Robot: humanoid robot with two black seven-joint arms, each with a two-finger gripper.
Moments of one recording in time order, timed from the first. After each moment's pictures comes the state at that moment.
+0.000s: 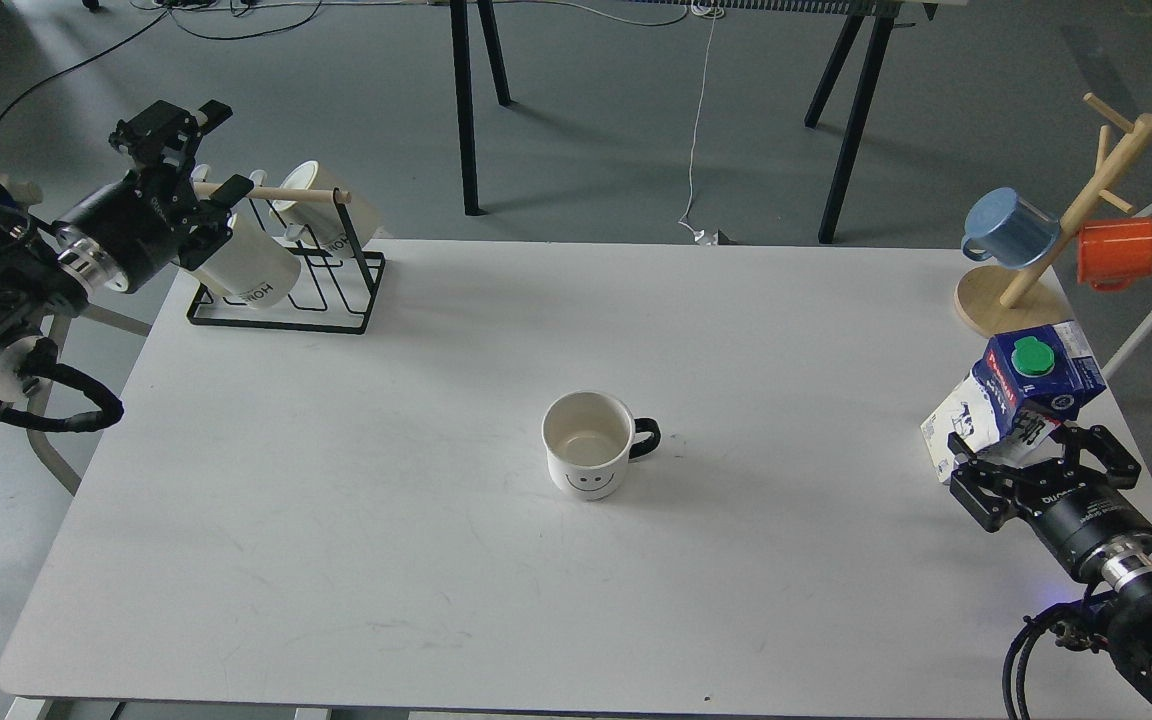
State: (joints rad) left arm -0.80 0.56 -0.49 -0.52 0.44 -0.49 -0.49; right arm 0.15 -0.49 0.97 0.87 0.74 0.49 -0.19
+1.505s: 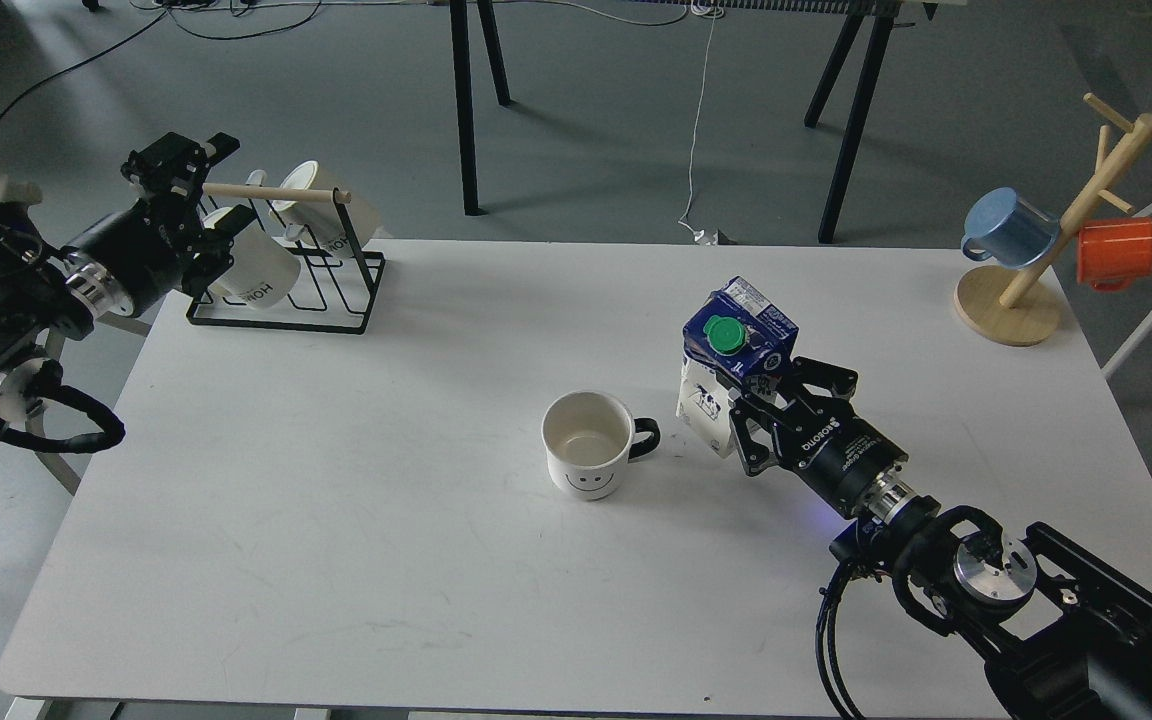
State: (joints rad) left arm -0.77 0.55 -0.49 -0.50 0.47 -0.49 -0.49; right arm 0.32 -0.23 0.77 1.00 0.55 0.49 -0.19
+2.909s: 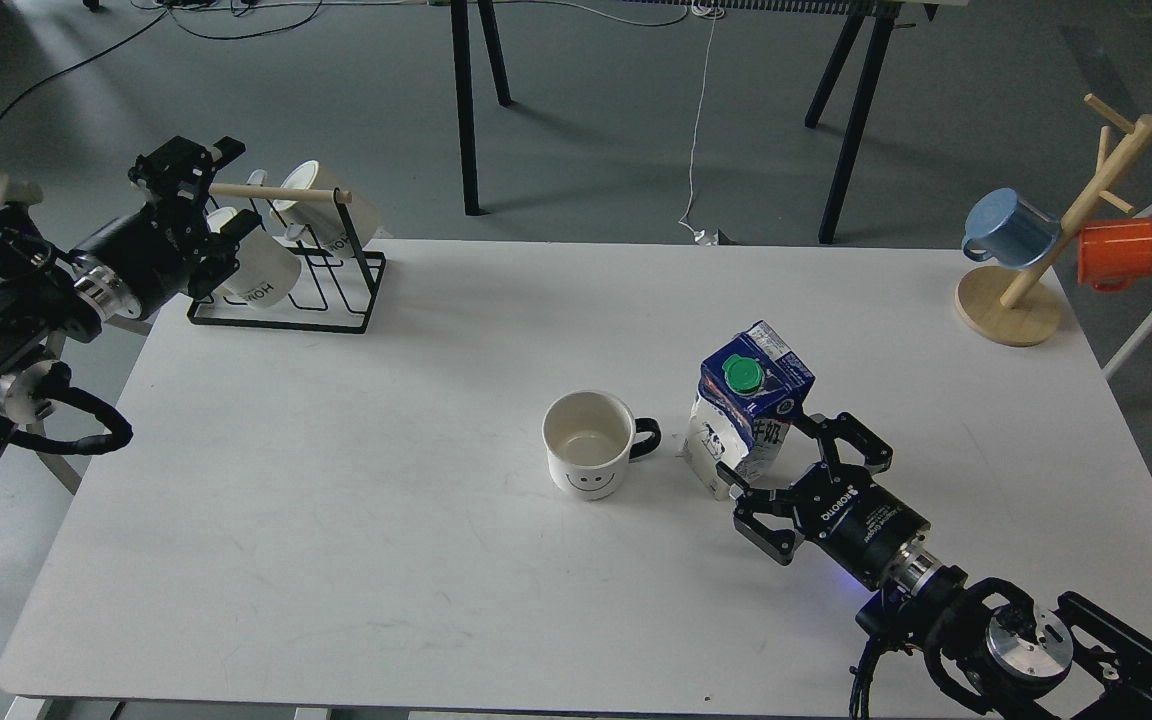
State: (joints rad) left arm -0.77 0.53 -0.49 -0.48 0.47 -0.49 -0.49; right arm 0.15 -0.34 0.79 1.15 0.50 0.49 -0.19
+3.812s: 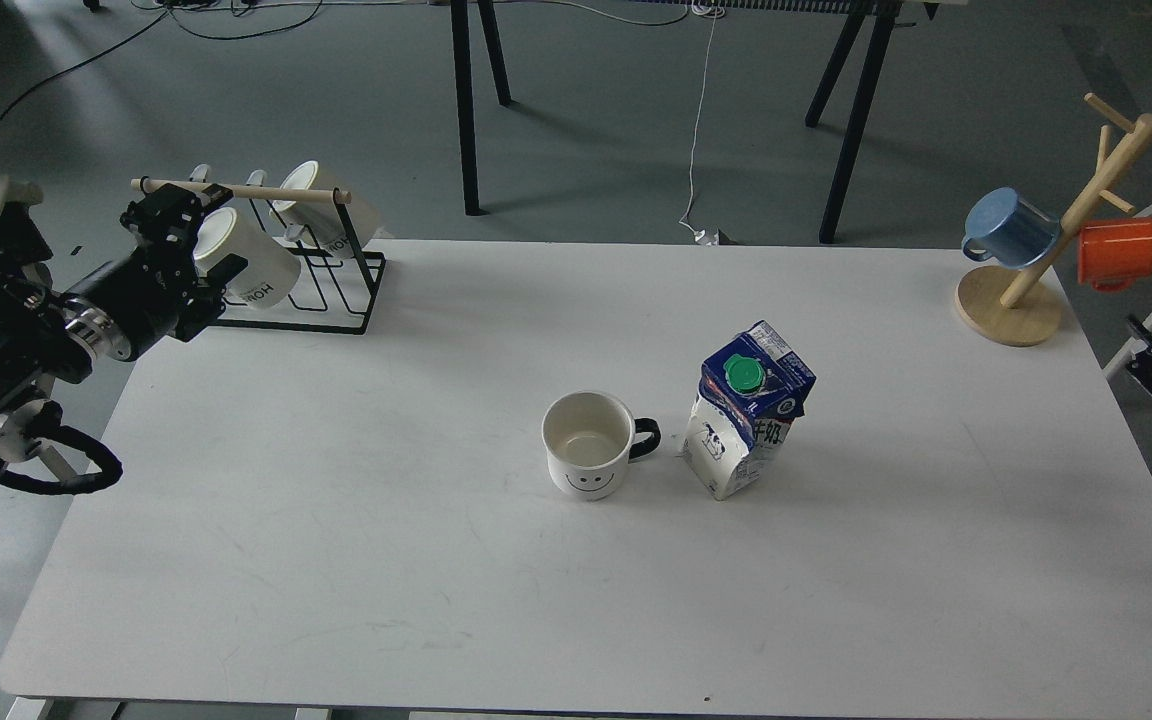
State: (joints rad) left arm -0.70 0.53 -0.49 -0.46 0.47 -0.49 -0.49; right arm 0.26 -0.73 1.13 0.86 0.50 0.49 -0.19
